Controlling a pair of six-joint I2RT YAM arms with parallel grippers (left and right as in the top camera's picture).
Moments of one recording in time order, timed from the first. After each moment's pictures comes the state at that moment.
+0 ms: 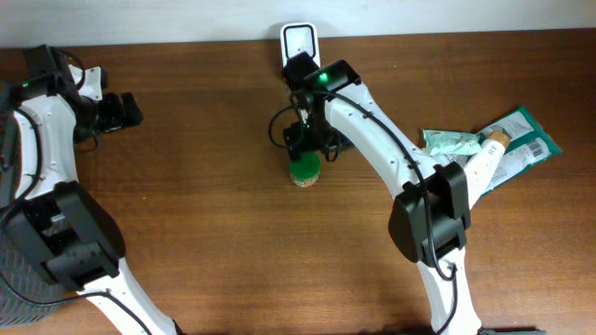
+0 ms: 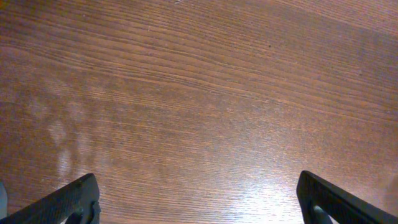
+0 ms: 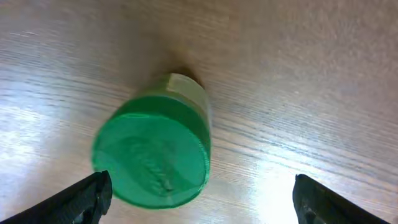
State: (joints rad) left arm 0.36 2.12 1.90 -1.00 0.21 0.12; right arm 0.52 2.27 2.14 -1.38 -0.04 0.29
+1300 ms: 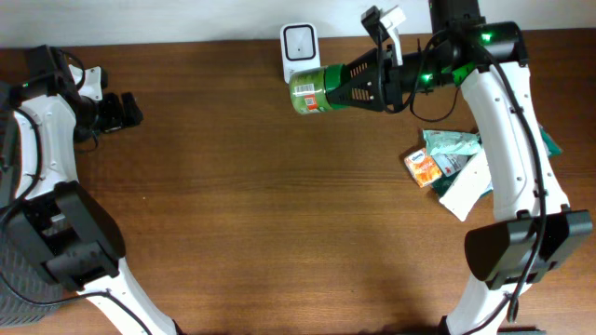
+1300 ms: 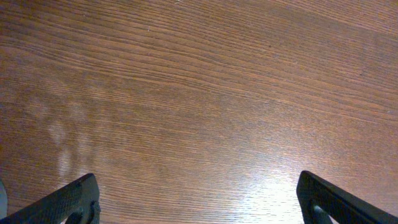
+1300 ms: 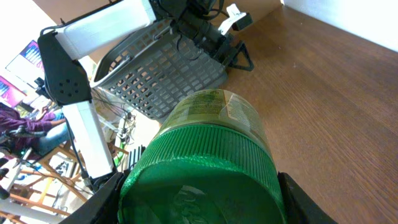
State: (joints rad) left arm 0.36 2.12 1.90 -1.00 0.21 0.12; right arm 0.11 1.96 2.12 -1.31 -1.26 -0.58
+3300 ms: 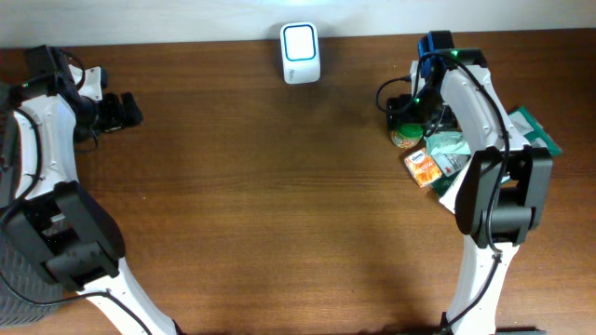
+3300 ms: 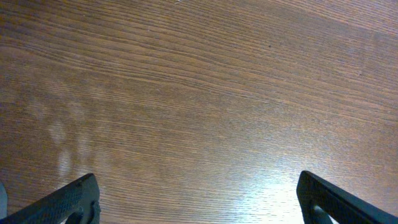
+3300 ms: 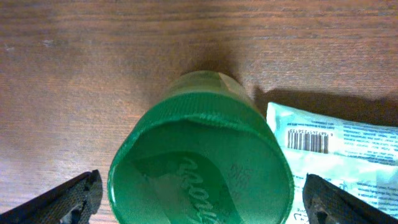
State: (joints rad) left arm 0.36 2.12 1.90 -1.00 0.21 0.12; right arm 0.01 2.23 1.93 -1.16 -0.05 0.06
